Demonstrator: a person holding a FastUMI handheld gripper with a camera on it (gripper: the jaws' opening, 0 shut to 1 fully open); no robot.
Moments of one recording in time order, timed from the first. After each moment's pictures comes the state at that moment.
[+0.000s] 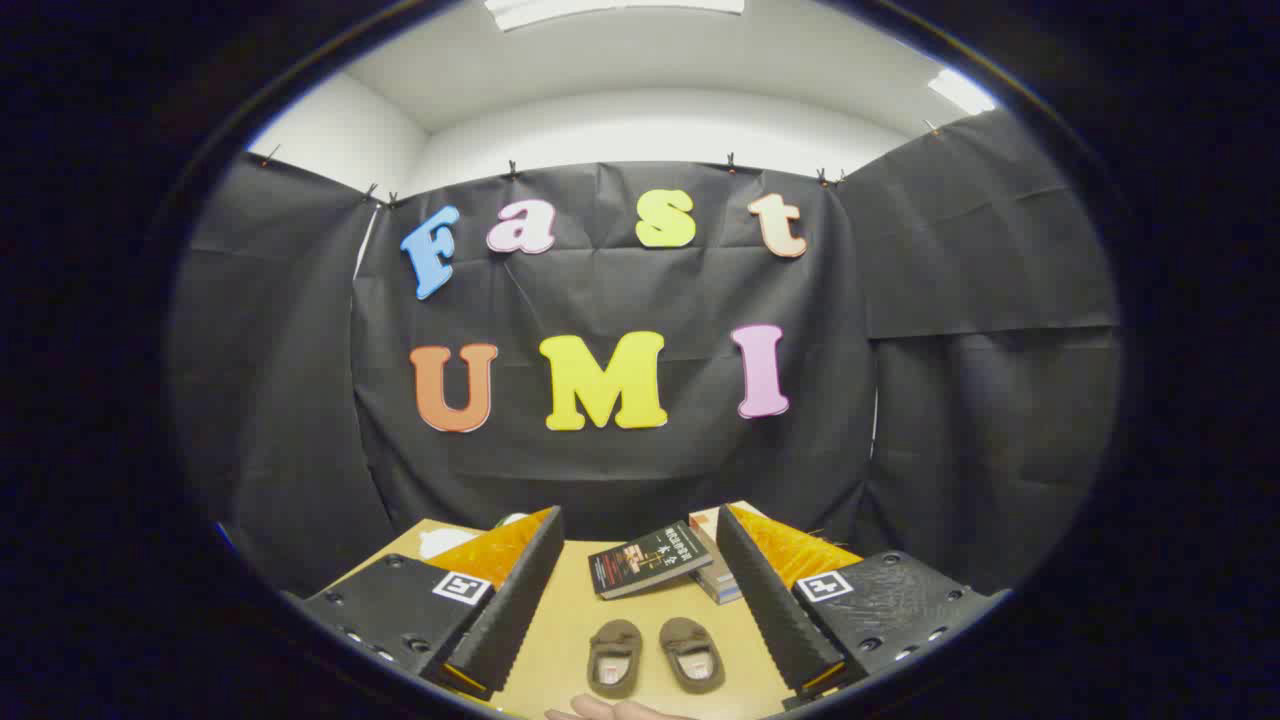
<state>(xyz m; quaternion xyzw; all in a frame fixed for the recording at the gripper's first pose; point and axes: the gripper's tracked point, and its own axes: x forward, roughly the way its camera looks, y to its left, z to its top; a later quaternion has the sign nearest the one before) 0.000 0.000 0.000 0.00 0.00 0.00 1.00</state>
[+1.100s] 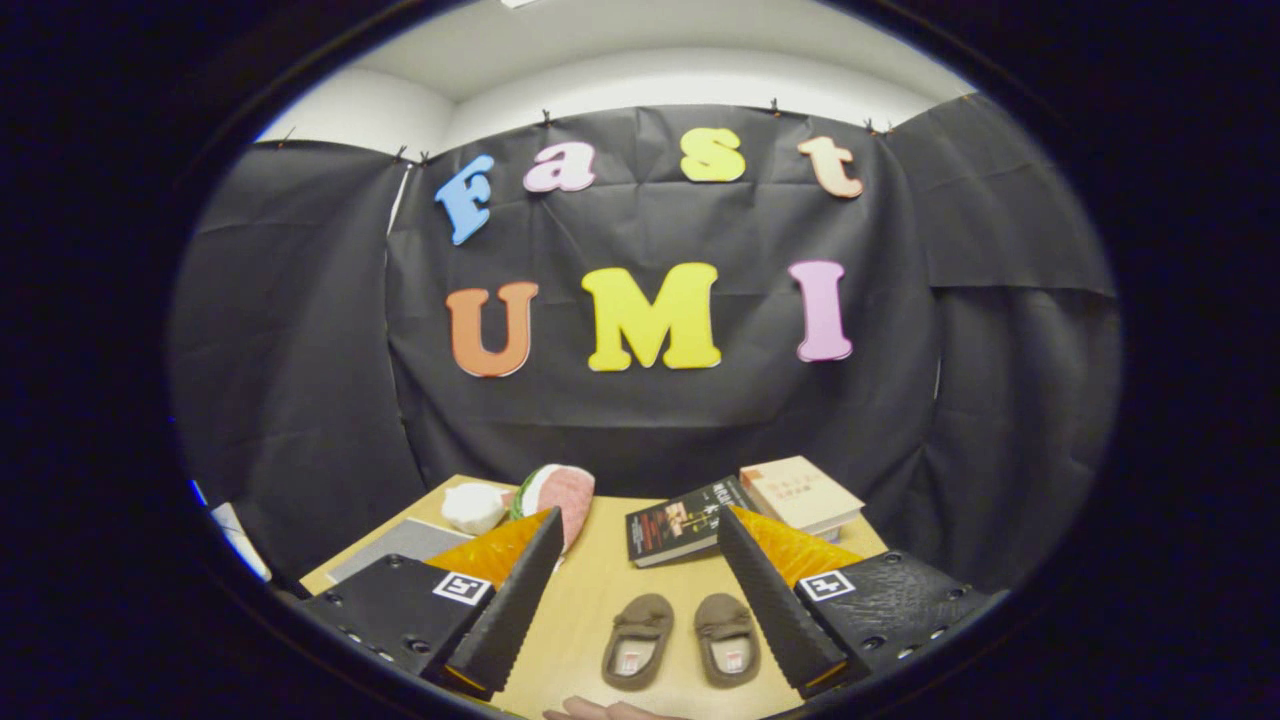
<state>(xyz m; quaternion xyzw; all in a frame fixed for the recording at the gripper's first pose) 0.071 0.056 -0.100 -0.01 0.10 0.10 0.99</state>
